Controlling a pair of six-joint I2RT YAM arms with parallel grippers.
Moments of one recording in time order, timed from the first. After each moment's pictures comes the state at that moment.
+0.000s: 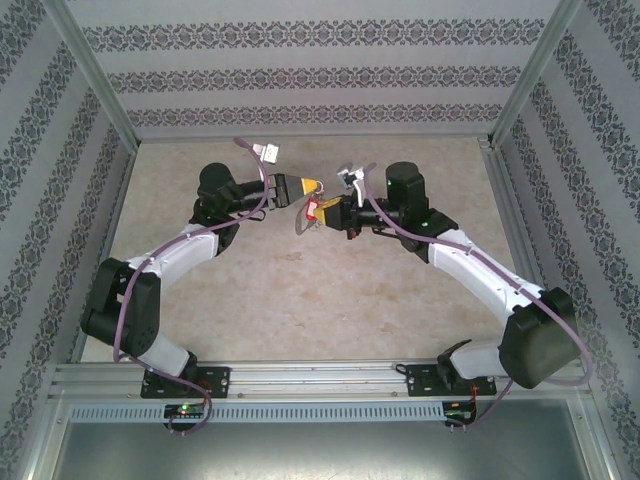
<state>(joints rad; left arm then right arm) -0.33 1.54 0.97 0.78 1.00 -1.02 0.50 1.36 1.02 0.00 -0.85 0.24</state>
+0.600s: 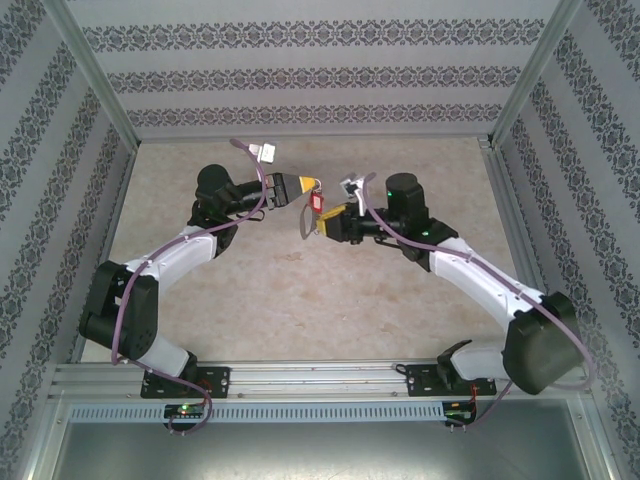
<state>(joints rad) -0.33 1.53 0.96 0.79 0.96 -1.01 0.46 1.29 0.91 -0.01 -0.79 0.27</state>
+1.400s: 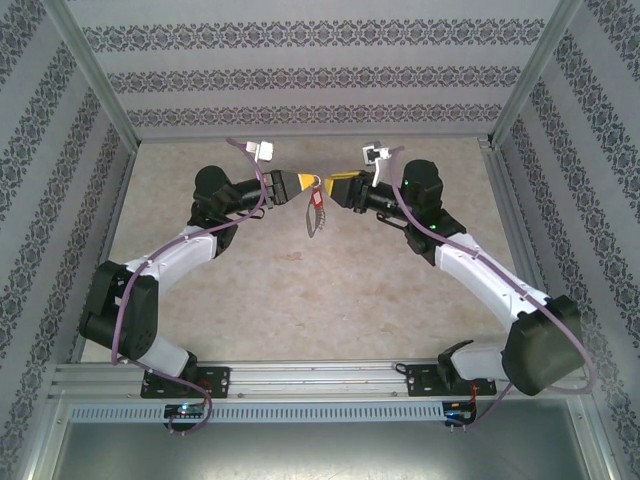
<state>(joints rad) -0.33 1.53 0.95 0.86 0.95 -1.02 0.44 1.33 0.99 0.27 -0.64 0.56</state>
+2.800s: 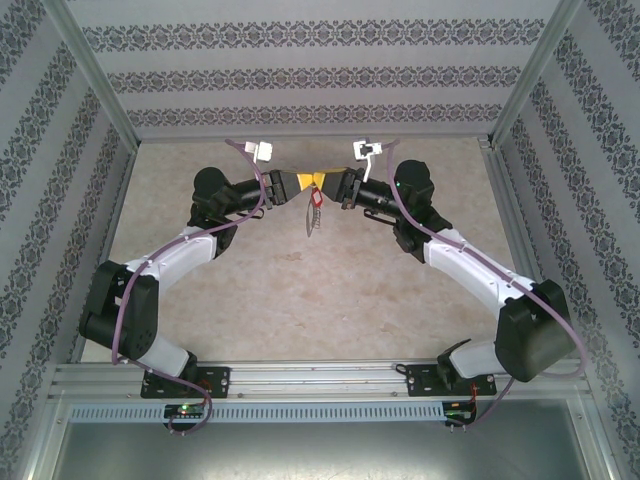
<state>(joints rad) -0.33 1.53 0.95 0.88 0.95 -1.02 0.48 1.39 0.99 0.47 -0.69 0.71</state>
